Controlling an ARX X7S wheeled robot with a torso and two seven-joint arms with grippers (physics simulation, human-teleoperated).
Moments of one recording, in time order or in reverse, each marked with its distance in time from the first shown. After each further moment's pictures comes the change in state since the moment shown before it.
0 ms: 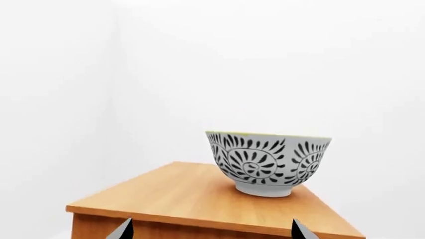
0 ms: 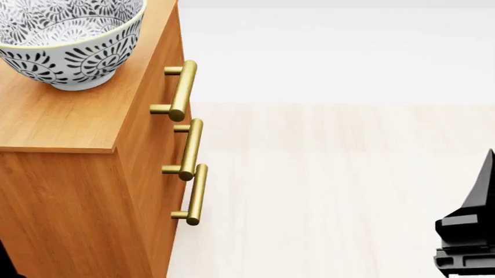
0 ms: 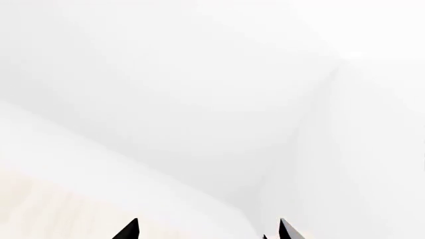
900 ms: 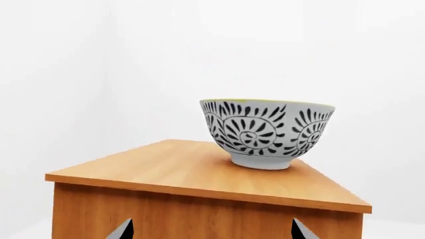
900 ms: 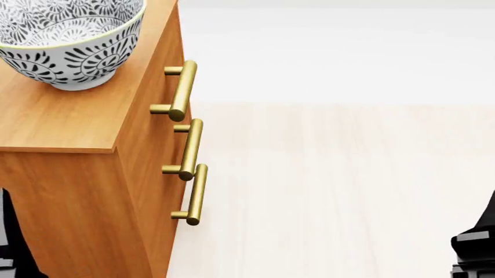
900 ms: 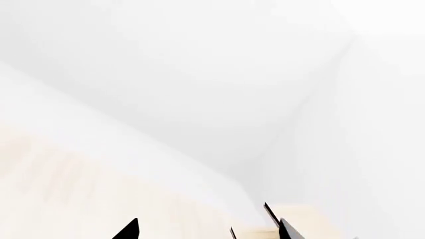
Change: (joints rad) left arm -0.022 0.044 0.032 -0.114 0.003 0.028 0.054; right arm -0.057 -0.005 -0.083 0.130 -0.039 -0.064 -0.056
